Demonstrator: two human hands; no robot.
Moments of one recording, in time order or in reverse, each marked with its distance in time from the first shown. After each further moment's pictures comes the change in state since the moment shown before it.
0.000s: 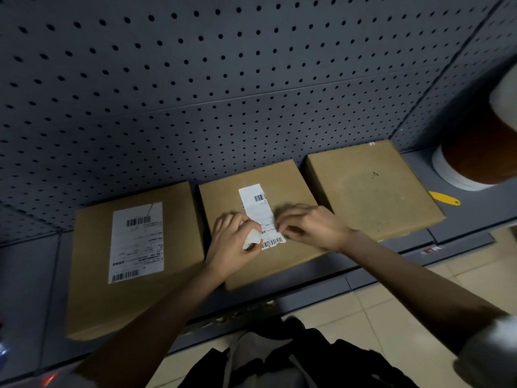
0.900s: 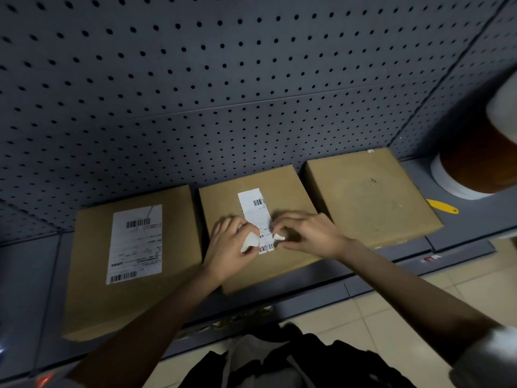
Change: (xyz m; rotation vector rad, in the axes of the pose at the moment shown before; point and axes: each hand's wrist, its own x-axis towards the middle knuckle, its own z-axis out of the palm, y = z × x) left_hand 0.001 0.004 -0.003 0.002 -0.049 -0.041; right_hand -0.004 -0.011 -0.006 0.069 -0.025 0.098
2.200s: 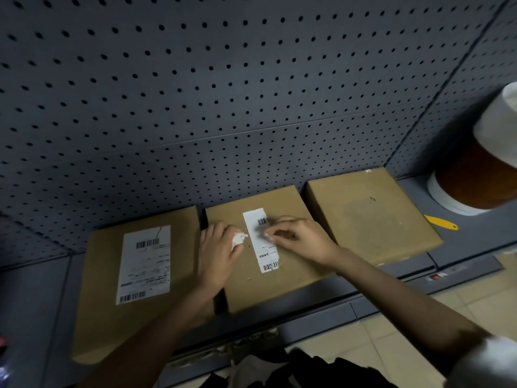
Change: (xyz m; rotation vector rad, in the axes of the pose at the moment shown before) left_hand 0.012 -0.015 -0.029 0.166 0.175 -0.104; right_hand 0.027 -0.027 -0.021 0.356 0.072 0.166
